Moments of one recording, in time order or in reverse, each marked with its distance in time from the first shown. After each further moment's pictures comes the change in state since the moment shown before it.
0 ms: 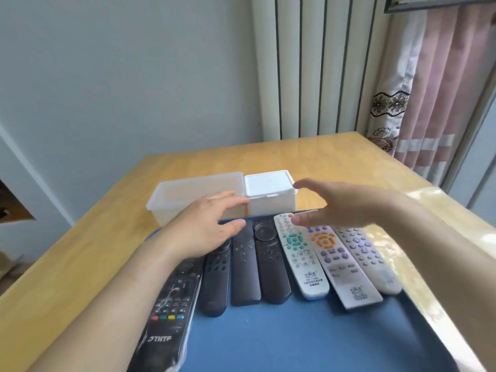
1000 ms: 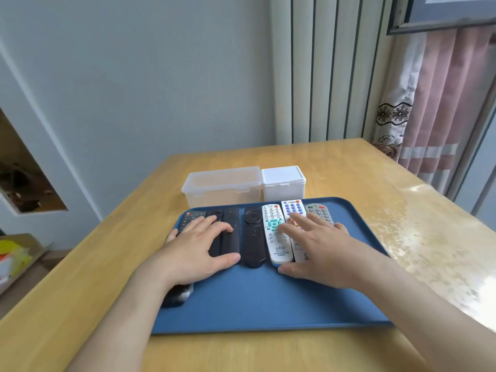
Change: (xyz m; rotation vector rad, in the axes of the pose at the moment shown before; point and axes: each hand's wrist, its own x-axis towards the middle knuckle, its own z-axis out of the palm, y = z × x) left_hand -0.112 -0.013 0.008 0.135 -0.132 -0.226; right_hand -0.071 -0.044 0.093 -0.309 0.160 -0.186
